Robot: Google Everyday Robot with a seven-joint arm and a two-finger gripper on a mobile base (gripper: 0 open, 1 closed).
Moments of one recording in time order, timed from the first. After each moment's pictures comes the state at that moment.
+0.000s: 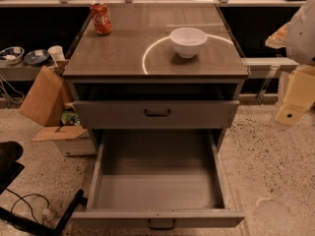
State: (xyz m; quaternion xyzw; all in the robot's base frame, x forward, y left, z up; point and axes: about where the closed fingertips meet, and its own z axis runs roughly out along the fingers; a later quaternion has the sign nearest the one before) arm 0.438 -0.217 0.976 -0.60 0.78 -0.03 0.16
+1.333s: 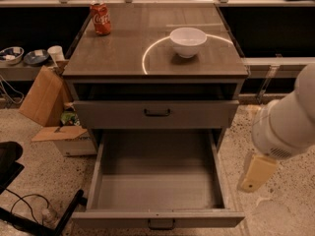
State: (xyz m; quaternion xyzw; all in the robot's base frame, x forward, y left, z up) arm 0.411 -0.210 0.821 -0.58 0.79 -0.06 0.18
